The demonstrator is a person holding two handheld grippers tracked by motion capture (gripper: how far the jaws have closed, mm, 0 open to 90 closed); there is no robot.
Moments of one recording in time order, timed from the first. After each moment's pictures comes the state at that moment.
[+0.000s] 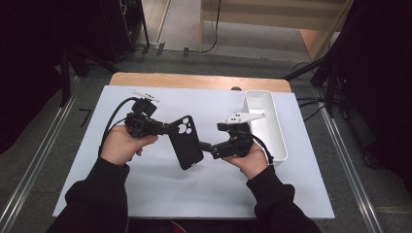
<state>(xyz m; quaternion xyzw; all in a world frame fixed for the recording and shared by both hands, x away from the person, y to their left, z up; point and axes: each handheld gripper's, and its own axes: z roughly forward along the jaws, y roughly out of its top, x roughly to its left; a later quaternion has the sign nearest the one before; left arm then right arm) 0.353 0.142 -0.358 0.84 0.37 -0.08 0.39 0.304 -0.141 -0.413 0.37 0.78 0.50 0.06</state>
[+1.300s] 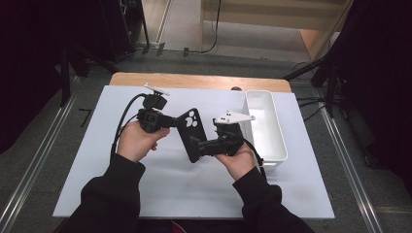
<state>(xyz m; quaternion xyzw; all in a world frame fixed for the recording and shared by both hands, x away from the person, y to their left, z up) 0.366 0.111 -0.360 0.82 0.43 -0.06 0.37 0.304 -0.112 -0.409 0.40 0.76 0.49 0.14</state>
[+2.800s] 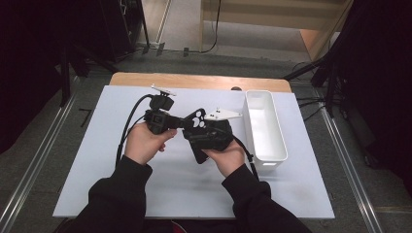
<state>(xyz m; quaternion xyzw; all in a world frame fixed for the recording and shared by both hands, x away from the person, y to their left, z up) 0.360 0.098 -0.357 0.81 0.43 -0.06 0.39 0.318 -0.090 -0.416 0.40 0.76 0.48 0.16</state>
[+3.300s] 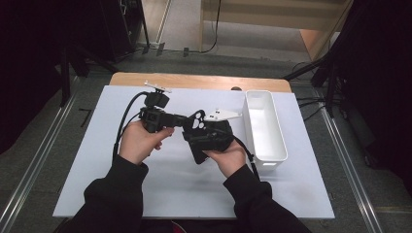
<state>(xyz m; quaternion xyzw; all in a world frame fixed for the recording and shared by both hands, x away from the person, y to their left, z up) 0.358 0.109 -0.345 0.81 0.42 -0.07 0.41 0.317 -0.091 -0.416 0.39 0.77 0.48 0.15</state>
